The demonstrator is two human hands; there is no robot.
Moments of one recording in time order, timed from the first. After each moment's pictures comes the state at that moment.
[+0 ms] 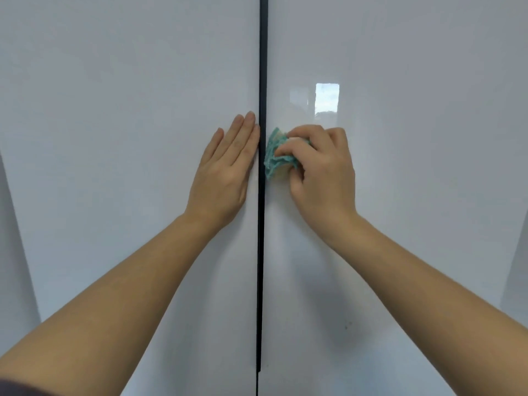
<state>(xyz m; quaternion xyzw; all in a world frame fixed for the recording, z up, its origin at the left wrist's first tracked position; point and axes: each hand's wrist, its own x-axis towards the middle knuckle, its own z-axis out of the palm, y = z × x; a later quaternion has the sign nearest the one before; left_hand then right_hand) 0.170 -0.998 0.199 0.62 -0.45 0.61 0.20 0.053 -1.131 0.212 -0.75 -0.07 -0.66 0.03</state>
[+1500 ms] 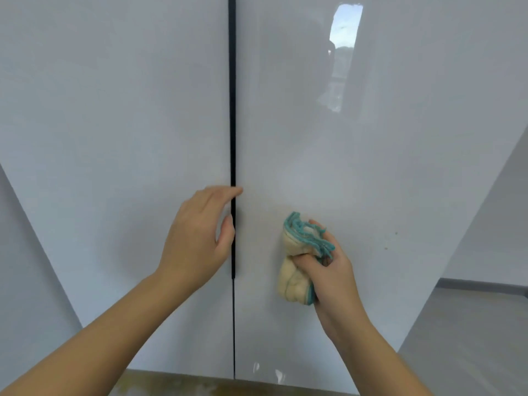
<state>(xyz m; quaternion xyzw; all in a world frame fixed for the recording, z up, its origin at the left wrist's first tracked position) 0.064 -0.974 0.035 0.77 -0.42 0.36 0.32 -0.055 -1.144 0.007 -0.59 0.11 -0.27 0.75</state>
